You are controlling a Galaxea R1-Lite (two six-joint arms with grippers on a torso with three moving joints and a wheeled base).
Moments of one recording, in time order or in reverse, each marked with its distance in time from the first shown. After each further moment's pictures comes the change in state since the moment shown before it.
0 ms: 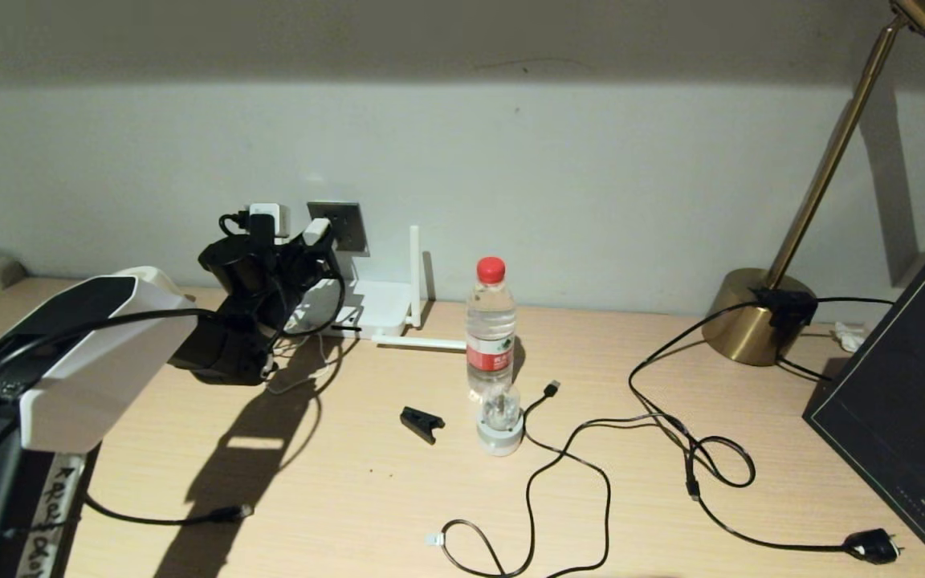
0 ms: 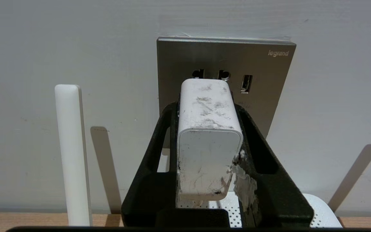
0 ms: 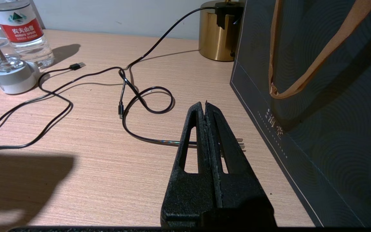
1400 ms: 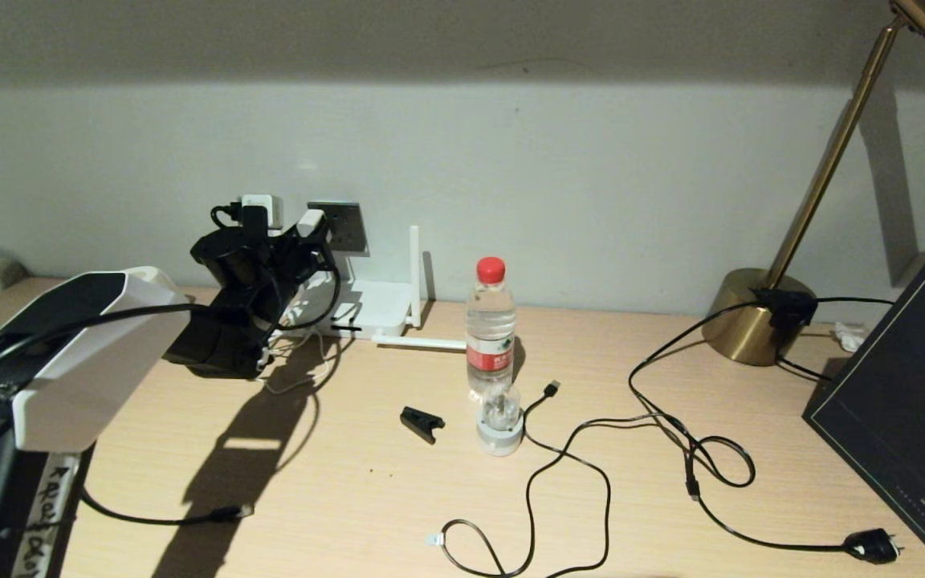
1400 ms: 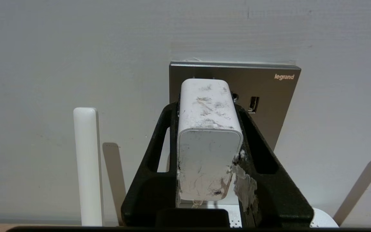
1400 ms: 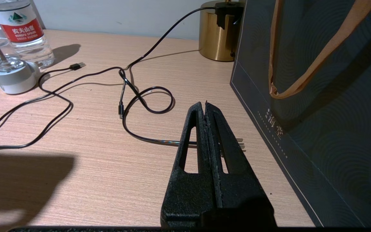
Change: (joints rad) left arm 0.014 -0.007 -0.029 0.010 0.000 0.001; right arm 0.000 0.000 0.000 0.000 0.000 0.000
